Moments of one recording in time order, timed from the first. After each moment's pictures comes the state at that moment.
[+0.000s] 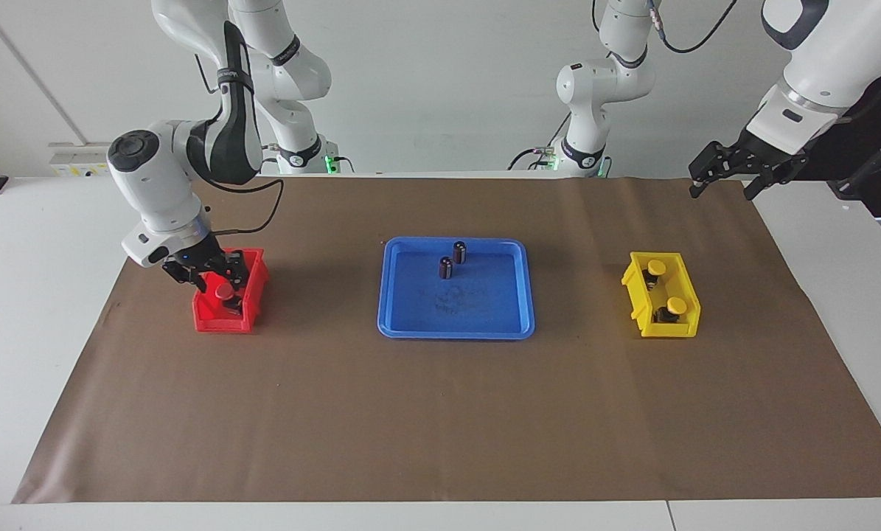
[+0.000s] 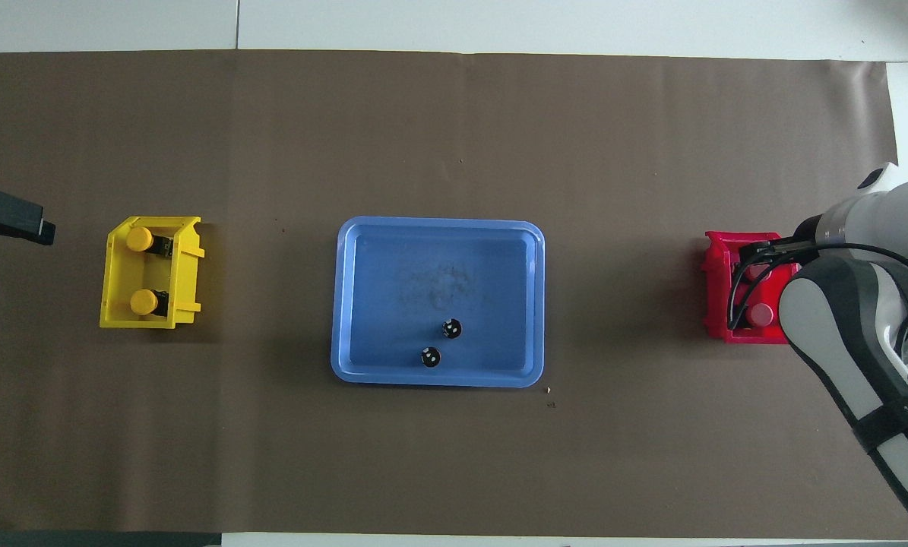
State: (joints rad) left arm 0.06 0.01 -0.12 -1.50 -0.03 1.44 0.06; right arm -0.02 0.03 -0.07 -2.17 -0.01 2.26 -0.15
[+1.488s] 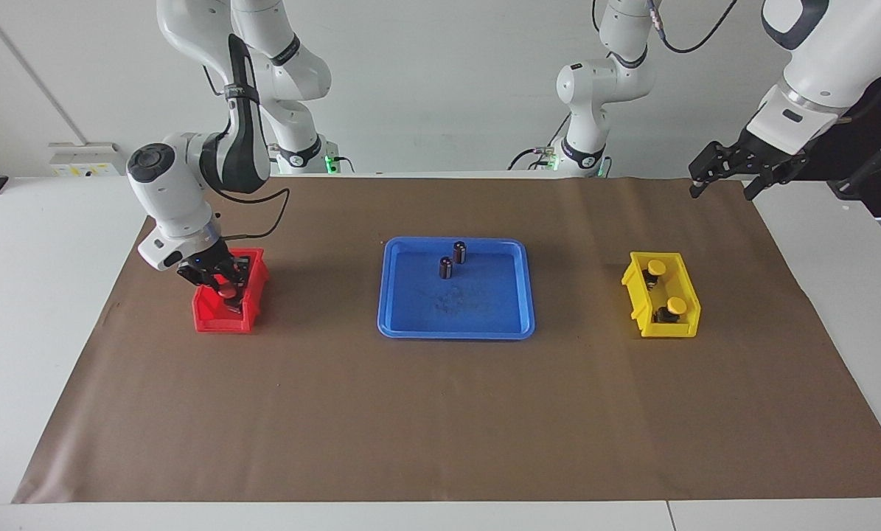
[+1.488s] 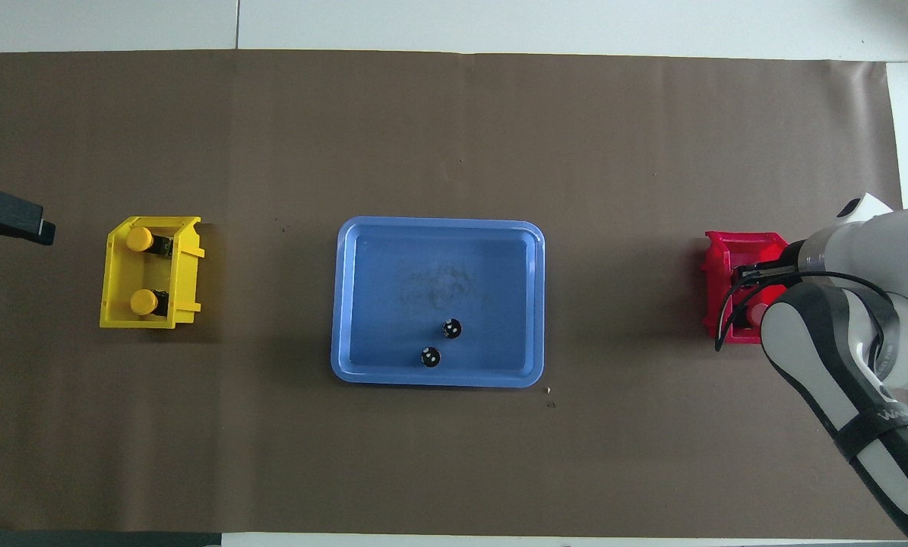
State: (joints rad) left arm 0.06 0.01 -0.12 -1.50 -0.03 1.44 0.06; right arm -0.03 0.03 -0.07 -2.24 -0.01 2.27 -0.17
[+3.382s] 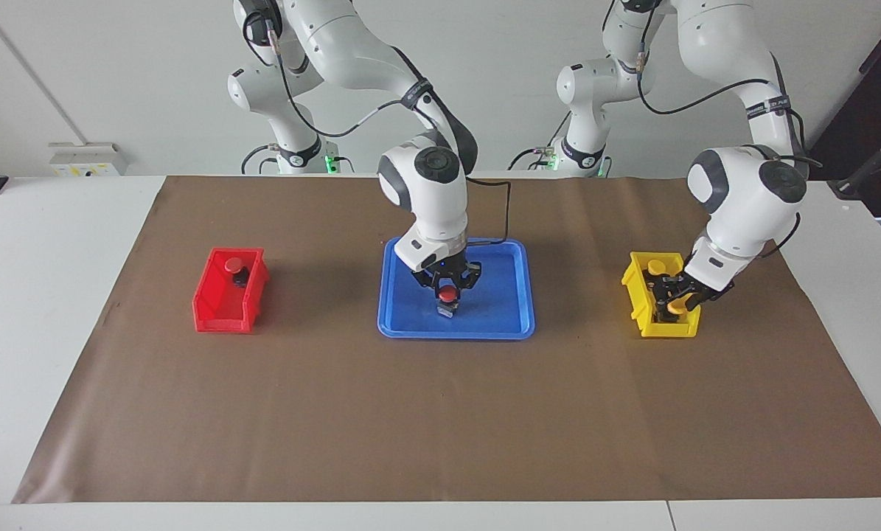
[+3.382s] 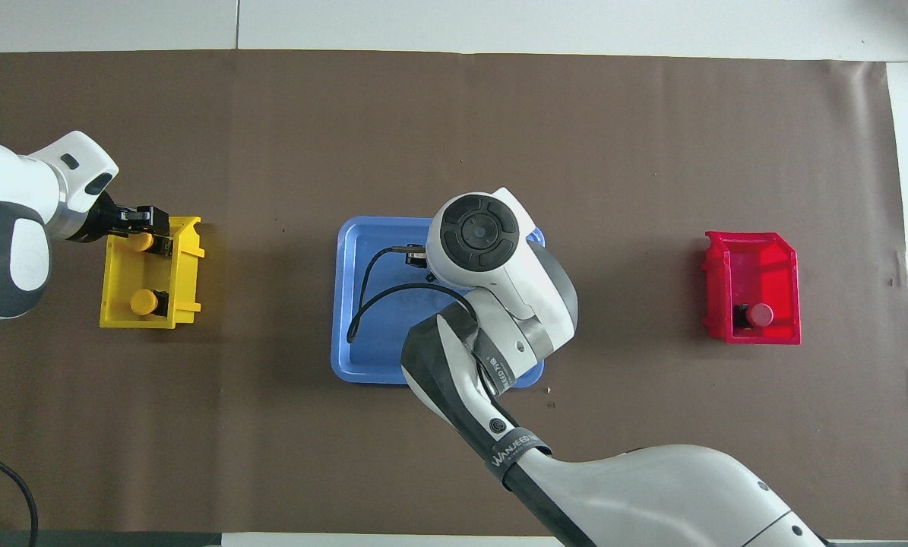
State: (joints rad) left arm 0.09 0.17 -0.12 -2.00 -0.03 2.22 0.06; right arm 0.66 0.42 -0.05 -1.73 0.05 2.24 0.71
